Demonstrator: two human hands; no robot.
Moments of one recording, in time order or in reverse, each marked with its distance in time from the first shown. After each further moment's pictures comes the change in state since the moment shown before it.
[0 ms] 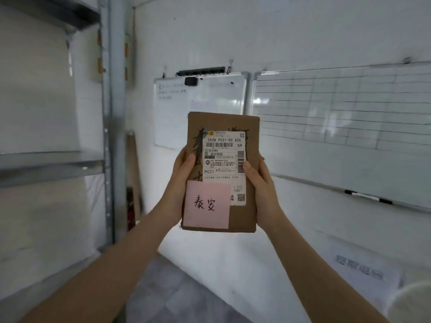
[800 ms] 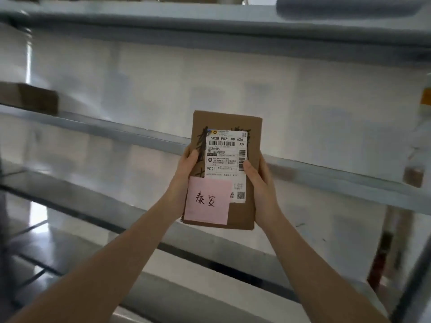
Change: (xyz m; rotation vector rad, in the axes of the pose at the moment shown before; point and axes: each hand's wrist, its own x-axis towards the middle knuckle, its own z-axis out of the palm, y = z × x) left_hand -0.396 0.301 -0.222 0.458 0.966 0.419; right_hand -0.200 0.060 0.477 0.537 -0.942 0.373
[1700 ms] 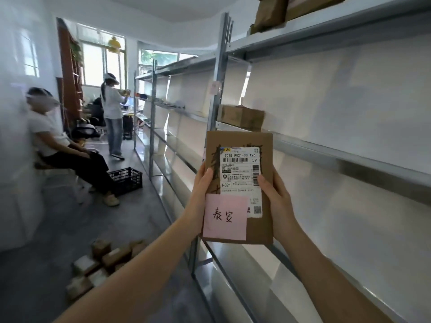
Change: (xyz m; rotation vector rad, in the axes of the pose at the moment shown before) left_hand -0.079 0.185 -0.438 0.197 0.575 0.242; right_hand 0.078 0.242 0.456 0.216 -0.569 0.260
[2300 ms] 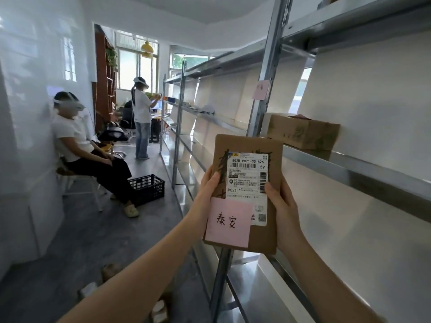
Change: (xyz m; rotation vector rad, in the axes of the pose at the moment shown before) left_hand 0.248 0.018 -0.179 0.110 0.123 0.024; right_hand 0.277 0.133 0.099 0.024 -0.043 0.033
